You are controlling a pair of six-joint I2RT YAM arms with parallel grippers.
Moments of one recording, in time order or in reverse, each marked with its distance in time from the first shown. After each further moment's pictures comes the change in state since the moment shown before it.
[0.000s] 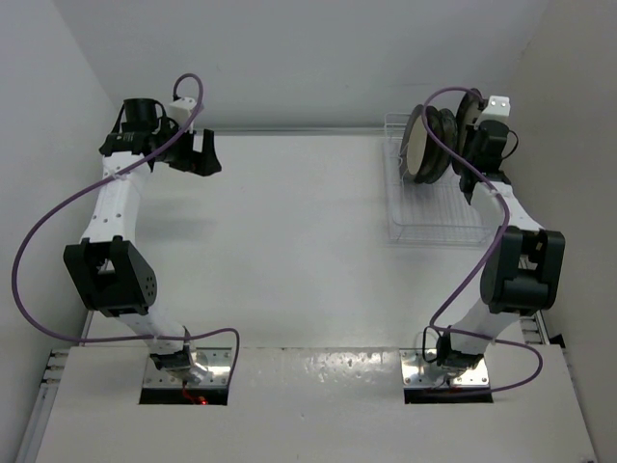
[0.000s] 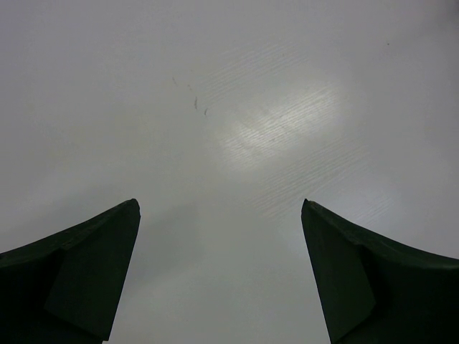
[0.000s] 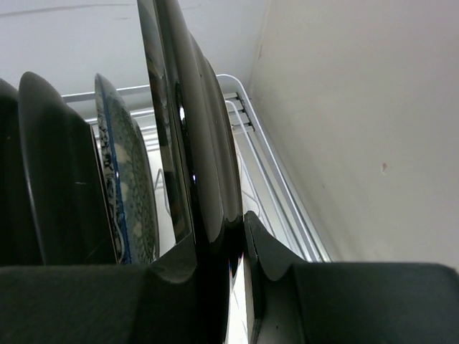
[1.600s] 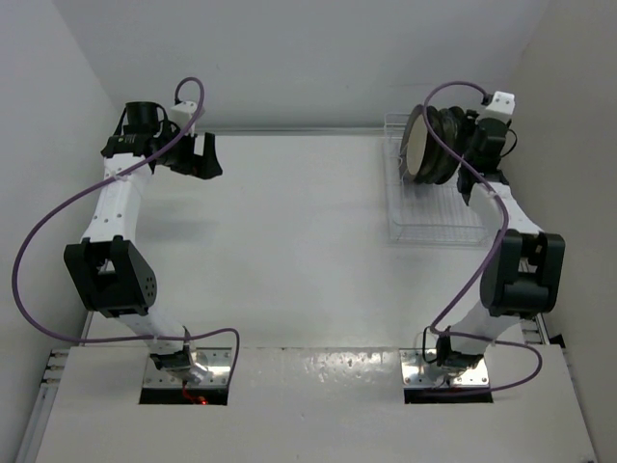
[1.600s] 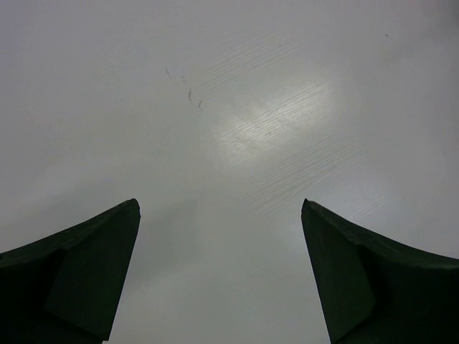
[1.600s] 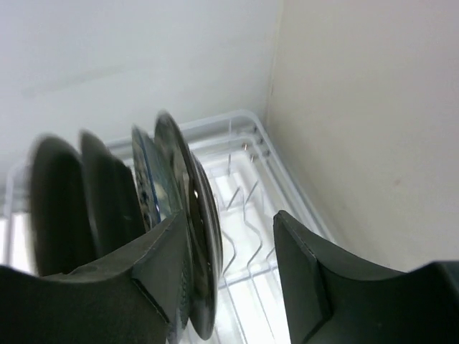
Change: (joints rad) left arm 0.000 -0.004 -0.031 0.002 0.006 0.000; right arm 0.023 -0.005 -0.003 0.061 0.007 0.096
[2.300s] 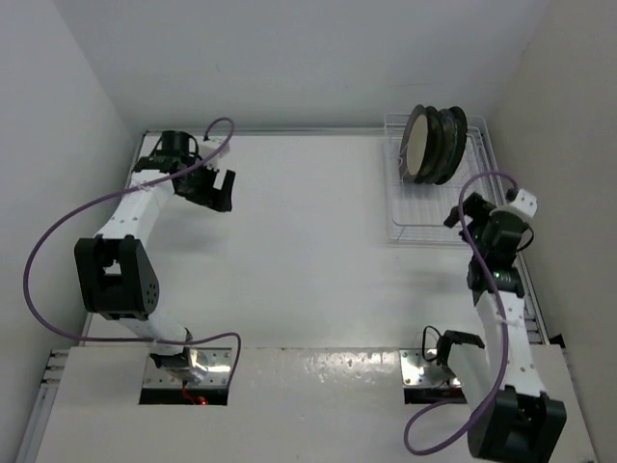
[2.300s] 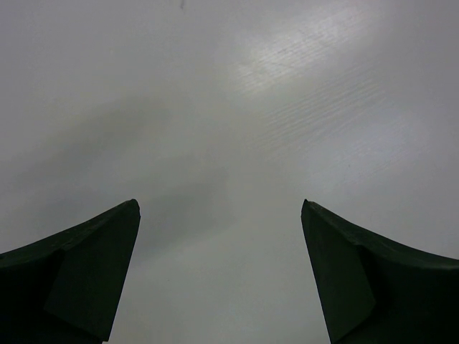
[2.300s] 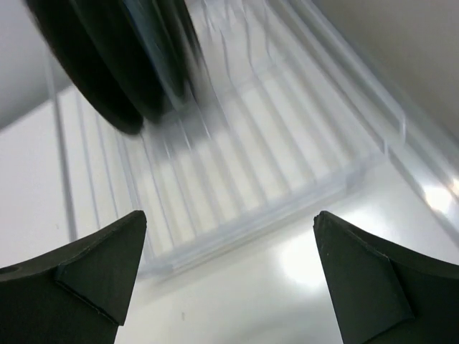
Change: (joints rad) left arm -0.088 -0.026 -0.223 0.021 -0.183 0.039; right arm -0.084 -0.828 -0.619 -0.346 -0.171 0.342
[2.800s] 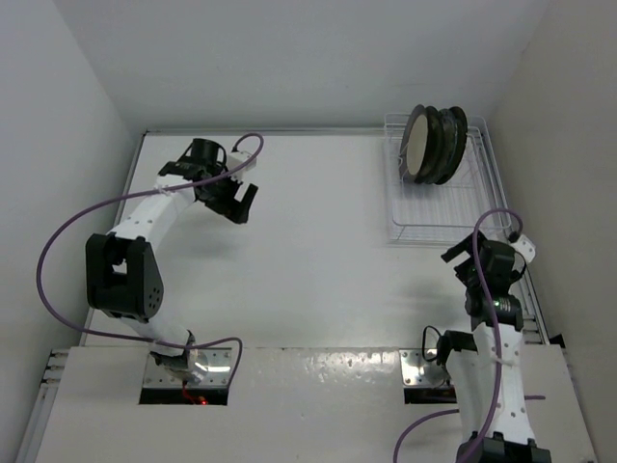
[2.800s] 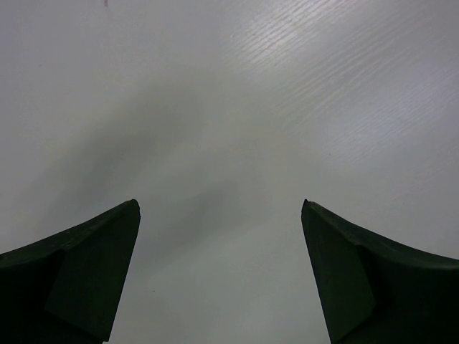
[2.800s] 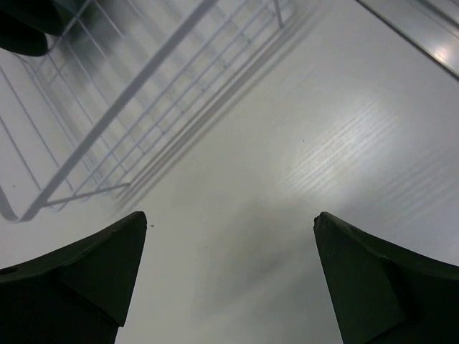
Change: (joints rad) left arm -0.170 0.001 -0.071 0.017 -0.094 0.035; right arm 0.000 -0.286 -0.123 -0.508 0.083 0.272
